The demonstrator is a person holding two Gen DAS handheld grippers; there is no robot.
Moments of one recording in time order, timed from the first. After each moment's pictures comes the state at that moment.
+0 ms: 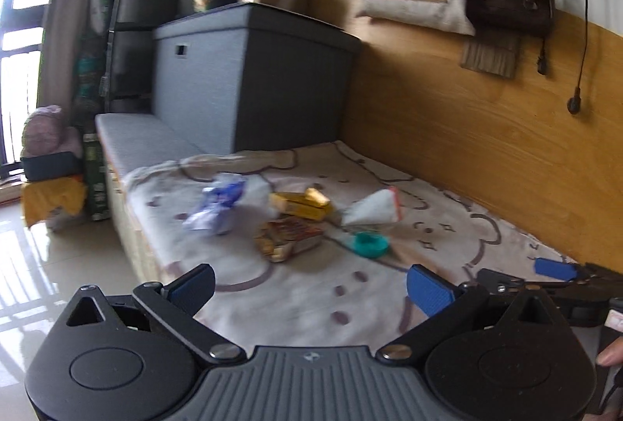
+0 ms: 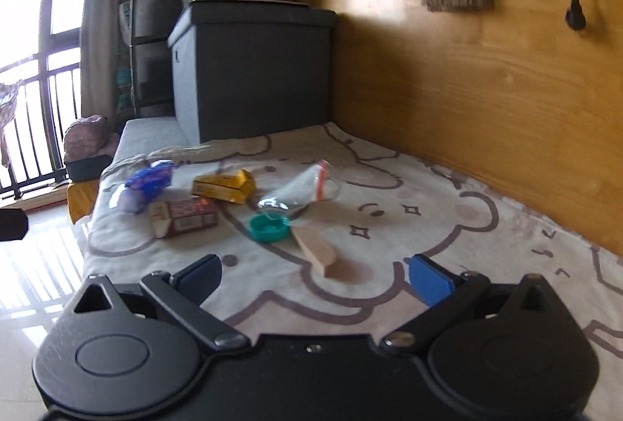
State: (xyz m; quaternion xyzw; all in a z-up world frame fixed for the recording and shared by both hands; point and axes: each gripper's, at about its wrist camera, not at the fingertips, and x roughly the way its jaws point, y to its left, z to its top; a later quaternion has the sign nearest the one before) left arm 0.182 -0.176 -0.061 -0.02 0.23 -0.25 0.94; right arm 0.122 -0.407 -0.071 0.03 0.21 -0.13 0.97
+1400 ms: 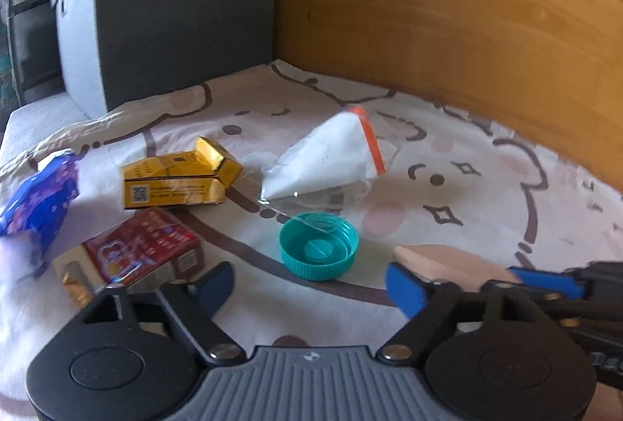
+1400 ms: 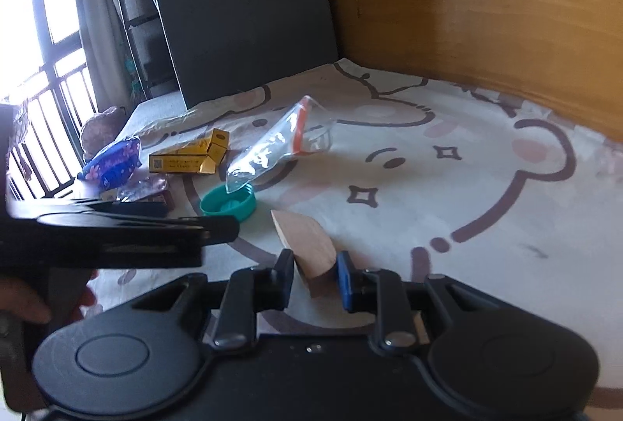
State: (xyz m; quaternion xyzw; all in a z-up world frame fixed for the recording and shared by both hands) left arm 0.333 -0.359 -0.152 0.09 0.30 -0.29 0.90; right arm 0.215 -0.497 -0.134 0.11 0.27 -0.06 0.96
